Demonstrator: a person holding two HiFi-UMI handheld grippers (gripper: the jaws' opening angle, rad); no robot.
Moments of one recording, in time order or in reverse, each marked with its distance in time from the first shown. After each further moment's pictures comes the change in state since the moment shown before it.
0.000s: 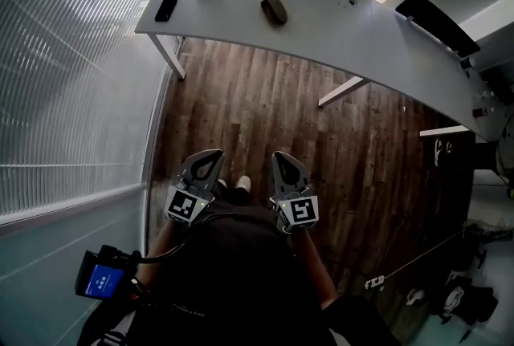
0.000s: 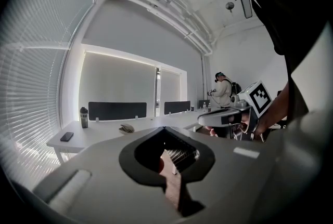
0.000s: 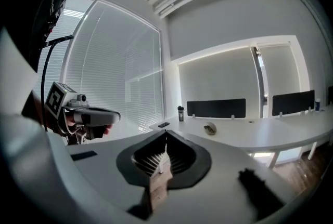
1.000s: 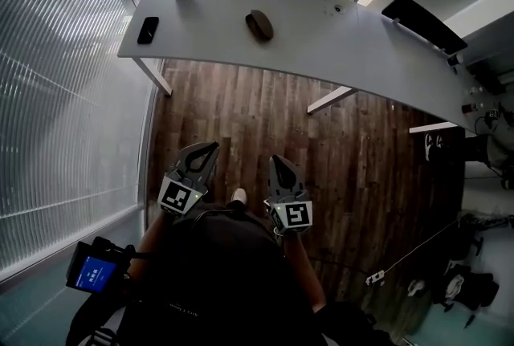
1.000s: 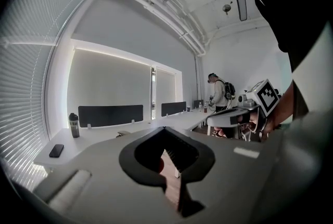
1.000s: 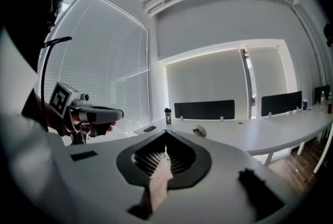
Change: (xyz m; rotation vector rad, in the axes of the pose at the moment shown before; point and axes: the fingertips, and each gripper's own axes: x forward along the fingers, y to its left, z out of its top) left arm 0.079 0.127 0.018 -0.026 0.033 -0.107; right arm 0.107 -0.035 0.023 0.057 0.021 -0.174
